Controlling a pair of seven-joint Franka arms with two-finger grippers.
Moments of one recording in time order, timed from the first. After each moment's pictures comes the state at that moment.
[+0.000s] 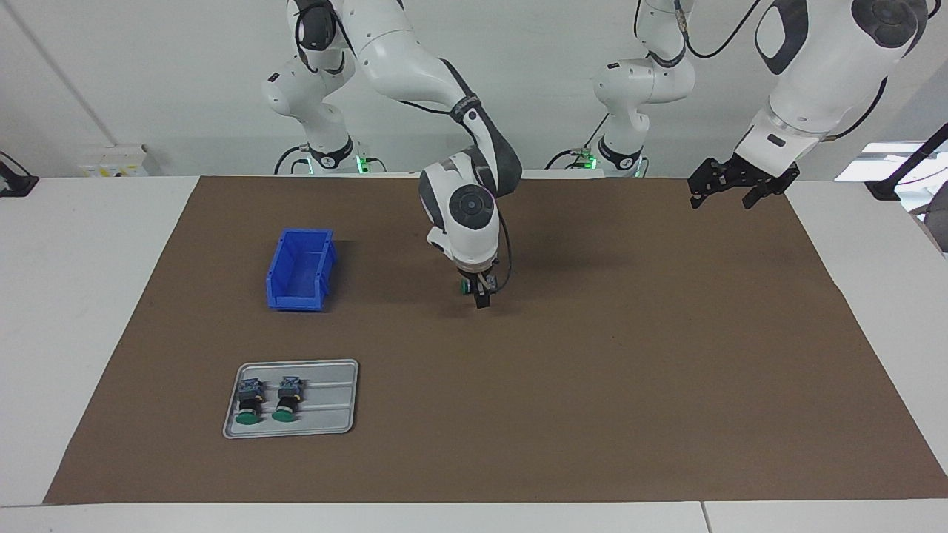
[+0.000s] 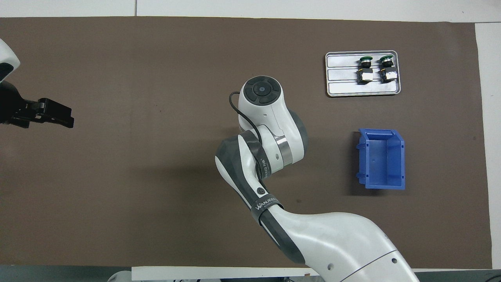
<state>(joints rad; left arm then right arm) -0.02 -0.04 -0.14 -1.66 -0.03 1.51 -0.04 0.90 0.52 -0.37 -1.62 0.35 1.93 1.75</state>
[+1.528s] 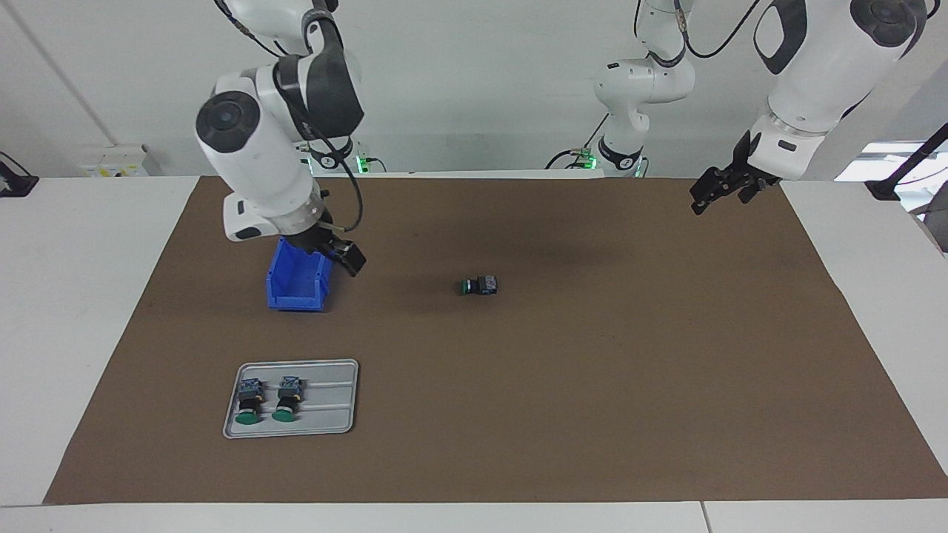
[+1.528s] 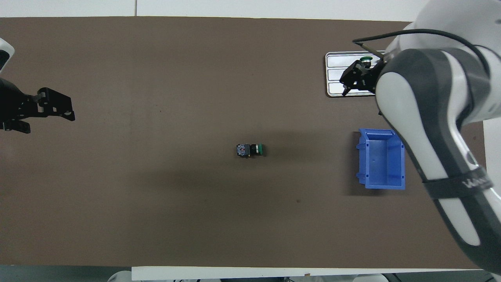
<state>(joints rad) -0.02 -0.04 -0.14 -1.66 -0.03 1.52 -0.40 0.33 0.20 -0.20 -1.50 0.13 1.56 0.62</state>
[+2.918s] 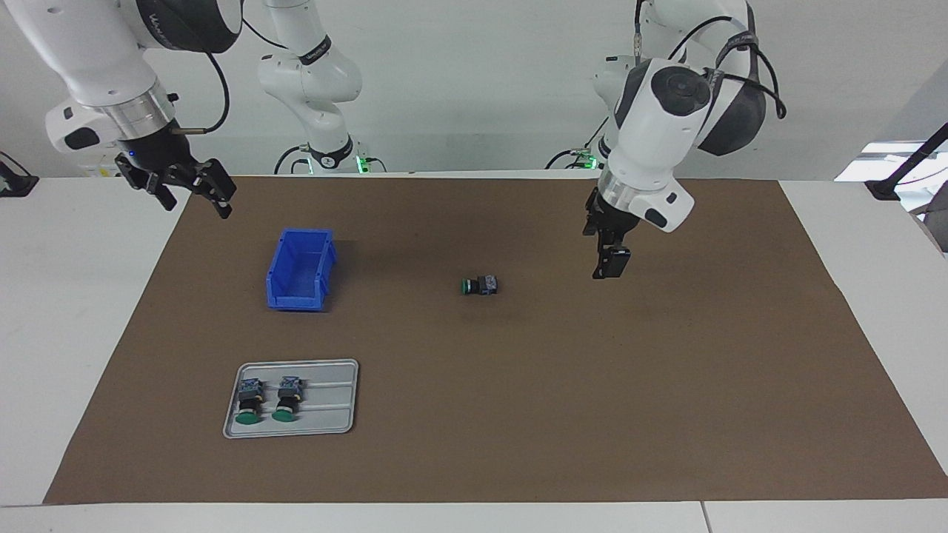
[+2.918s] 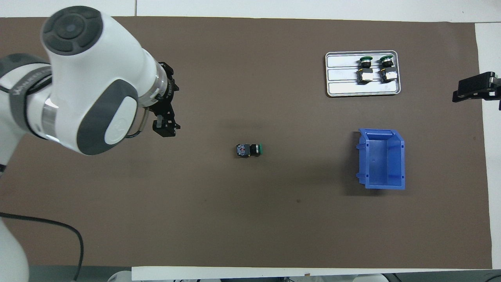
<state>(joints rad) -0.40 0.22 -0.15 -1.60 -0.05 1.81 -2.07 -0.13 -0.03 0.05 -1.61 0.00 1.61 0.13</state>
